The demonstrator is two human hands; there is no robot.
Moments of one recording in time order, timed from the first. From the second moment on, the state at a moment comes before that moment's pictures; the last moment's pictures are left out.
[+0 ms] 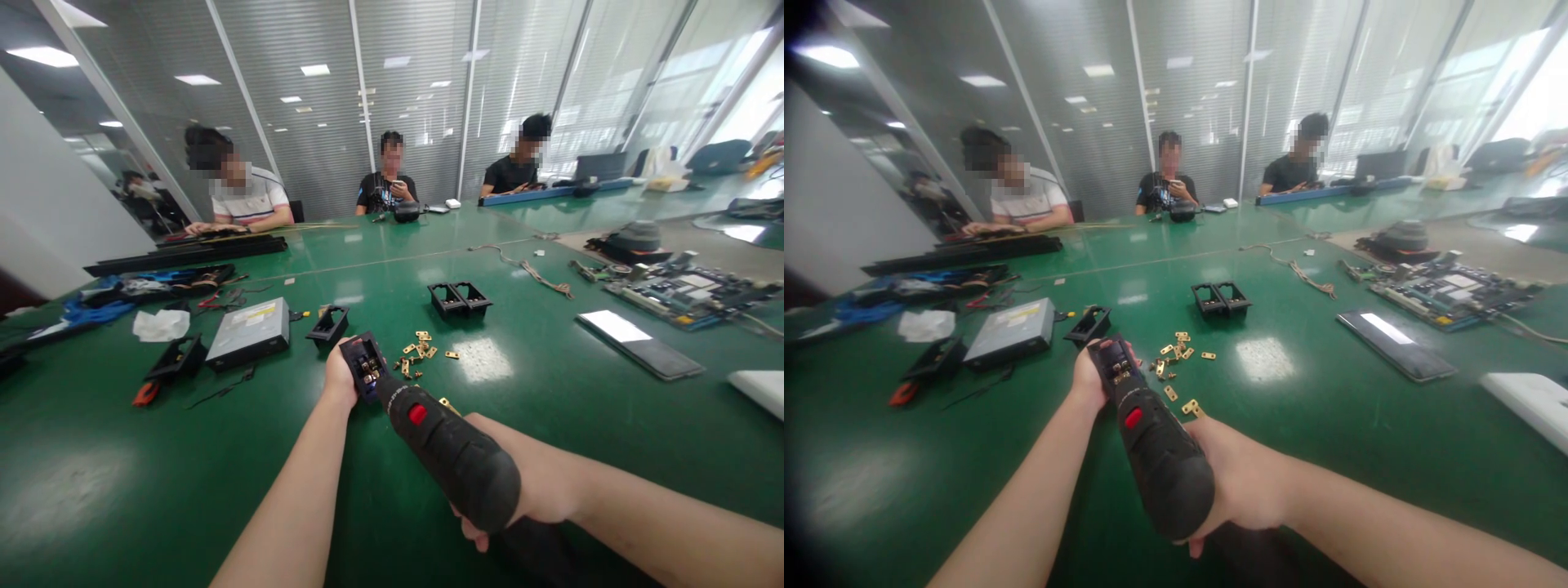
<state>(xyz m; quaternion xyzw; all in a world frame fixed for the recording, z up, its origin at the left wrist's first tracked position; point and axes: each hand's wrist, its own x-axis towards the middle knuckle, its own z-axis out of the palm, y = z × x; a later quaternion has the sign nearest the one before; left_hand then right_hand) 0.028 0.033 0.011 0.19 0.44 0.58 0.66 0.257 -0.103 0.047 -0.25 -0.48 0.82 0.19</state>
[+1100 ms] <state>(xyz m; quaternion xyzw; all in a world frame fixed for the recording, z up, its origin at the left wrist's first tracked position) 0.028 0.034 0.012 0.20 0.44 0.58 0.65 0.261 -0.098 0.045 -0.25 -0.49 0.82 0.19</state>
